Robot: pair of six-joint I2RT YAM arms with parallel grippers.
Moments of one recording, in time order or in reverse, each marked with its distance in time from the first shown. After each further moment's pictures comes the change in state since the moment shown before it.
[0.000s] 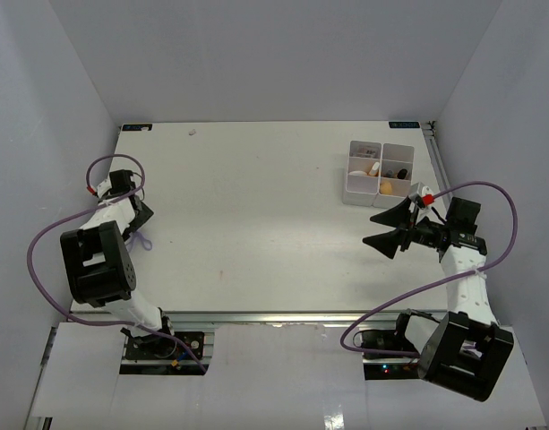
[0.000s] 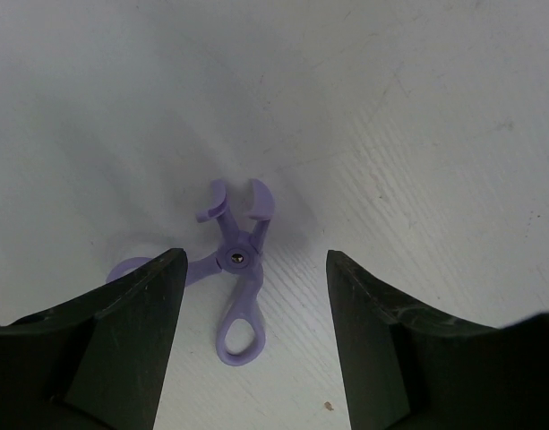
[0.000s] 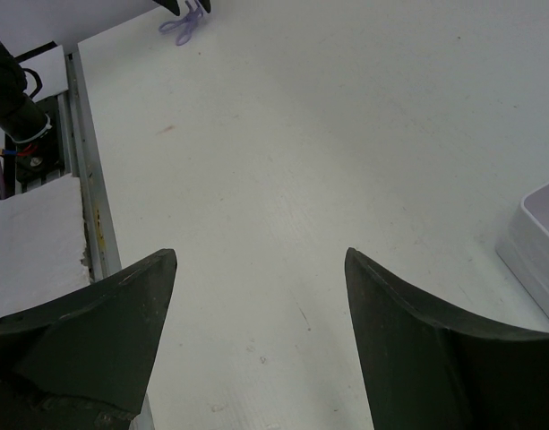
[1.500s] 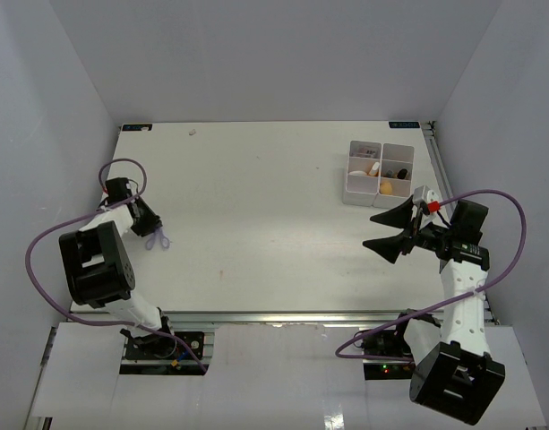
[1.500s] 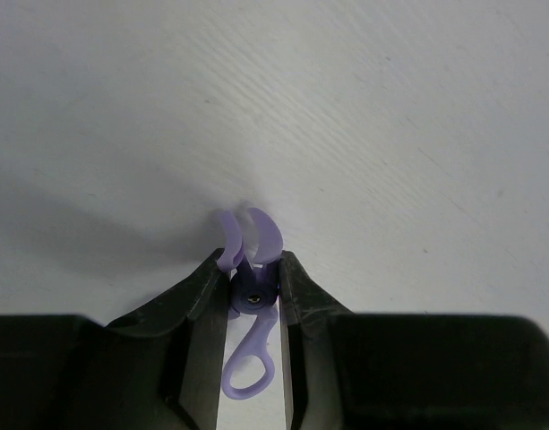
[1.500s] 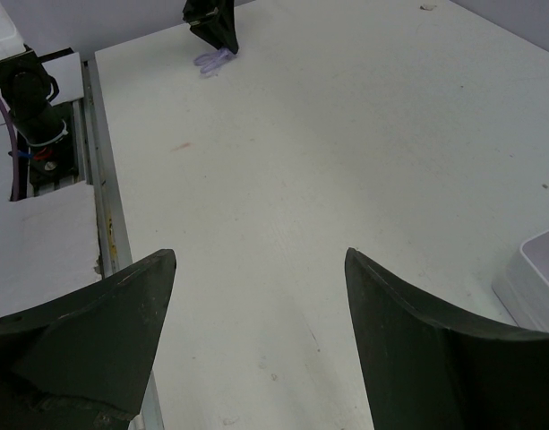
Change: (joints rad) left arm 0.039 0.006 -0.083 0.127 0.488 0.150; right arm -0.007 -0.158 0.000 0.000 -0.061 0.066
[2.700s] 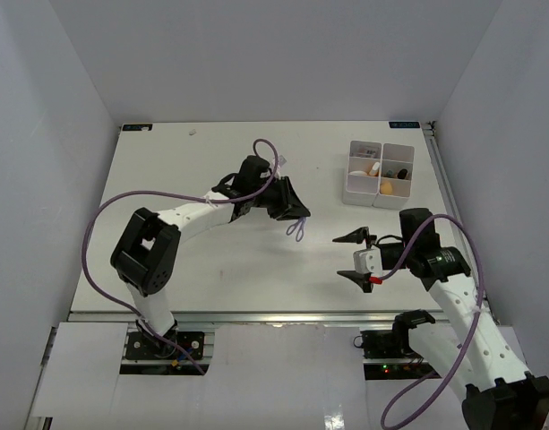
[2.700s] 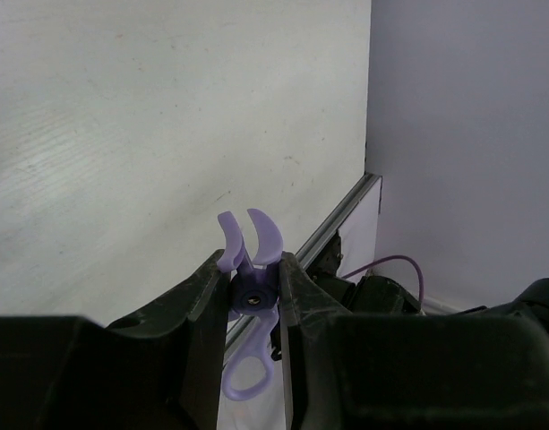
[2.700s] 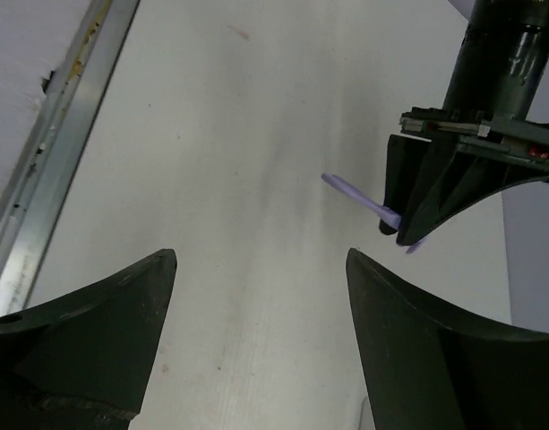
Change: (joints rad) left arm -0.926 0.163 0.317 0.237 0.437 -0.483; right arm 0.586 -0.105 0.009 -0.246 0.425 -0.854
